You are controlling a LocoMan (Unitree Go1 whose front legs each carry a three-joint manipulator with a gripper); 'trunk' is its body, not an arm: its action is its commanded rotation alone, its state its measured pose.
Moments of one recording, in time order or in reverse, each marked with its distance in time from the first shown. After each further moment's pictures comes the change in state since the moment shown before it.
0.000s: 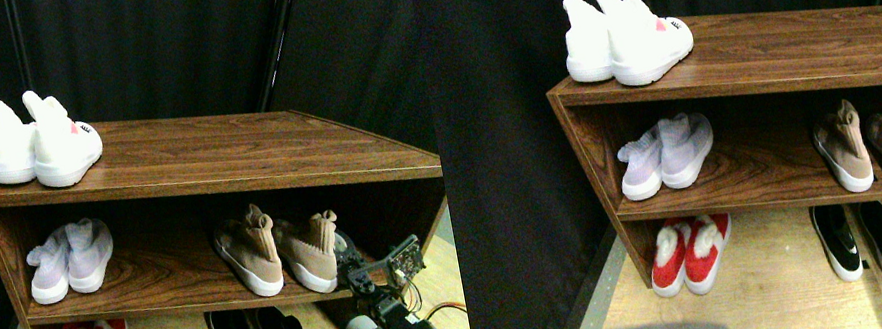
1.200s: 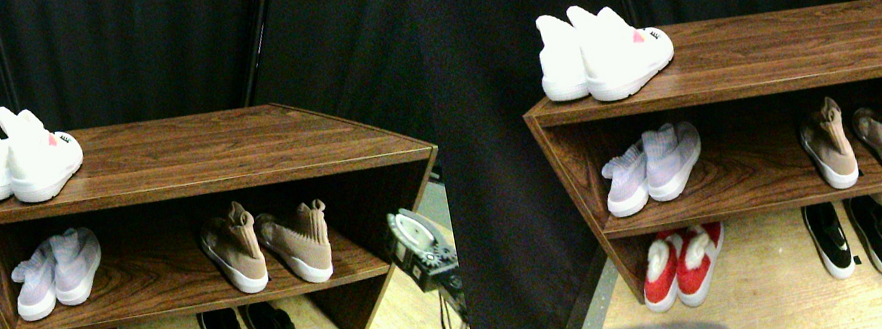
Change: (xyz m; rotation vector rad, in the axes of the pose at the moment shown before) right arm -0.064 0.038 0.070 -0.134 -0.035 0.184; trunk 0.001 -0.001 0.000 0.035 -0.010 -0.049
